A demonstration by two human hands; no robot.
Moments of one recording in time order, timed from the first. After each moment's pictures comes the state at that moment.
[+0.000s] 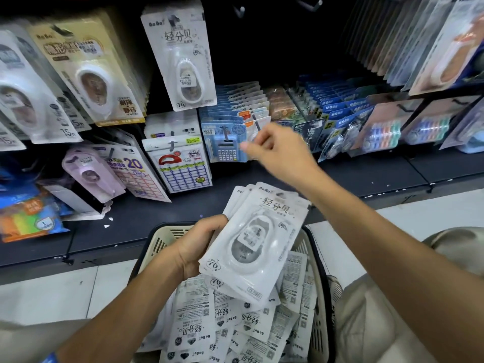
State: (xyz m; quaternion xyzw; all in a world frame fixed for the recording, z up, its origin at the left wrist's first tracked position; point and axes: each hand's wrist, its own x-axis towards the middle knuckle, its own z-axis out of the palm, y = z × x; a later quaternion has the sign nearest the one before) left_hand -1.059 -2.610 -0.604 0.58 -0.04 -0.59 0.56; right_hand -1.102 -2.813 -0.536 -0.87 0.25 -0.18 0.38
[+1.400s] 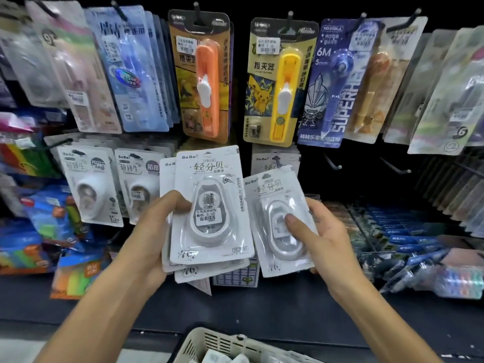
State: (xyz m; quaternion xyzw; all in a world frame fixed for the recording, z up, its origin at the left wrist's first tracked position) left_hand -0.932 -2.541 -0.431 0.56 -0.05 -0.21 0.80; right_hand -1.036 -2.771 -0.474 -0.69 0.05 -0.23 0.68
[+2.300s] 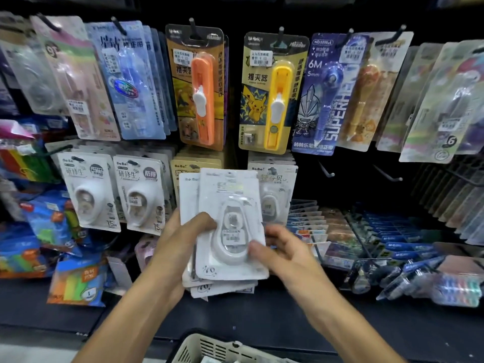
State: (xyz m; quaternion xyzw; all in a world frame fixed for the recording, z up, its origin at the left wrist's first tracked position) left_hand -0.950 -2.569 -0.449 0.59 -0.04 -0.16 0.79; right_hand -1.042 -2.741 -0.479 -0.70 0.04 -0.10 0.70
